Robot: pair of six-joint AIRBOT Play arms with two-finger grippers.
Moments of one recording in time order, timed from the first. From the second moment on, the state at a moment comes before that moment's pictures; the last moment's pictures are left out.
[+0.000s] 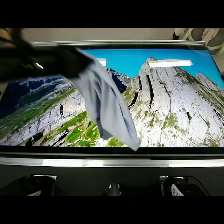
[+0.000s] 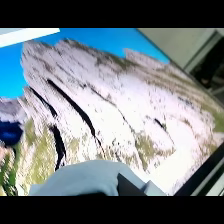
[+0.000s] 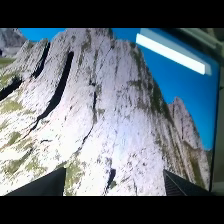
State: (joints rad) left arm -0.59 -1.17 1.63 1.16 -1.03 -1.57; right arm -0.04 -0.93 1.77 -1.59 1.53 1.04
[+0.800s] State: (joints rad) left arm -0.49 -1.33 1.28 1.10 -1.17 -1.61; right arm -0.04 -1.25 1.32 -1.19 1.66 0.94
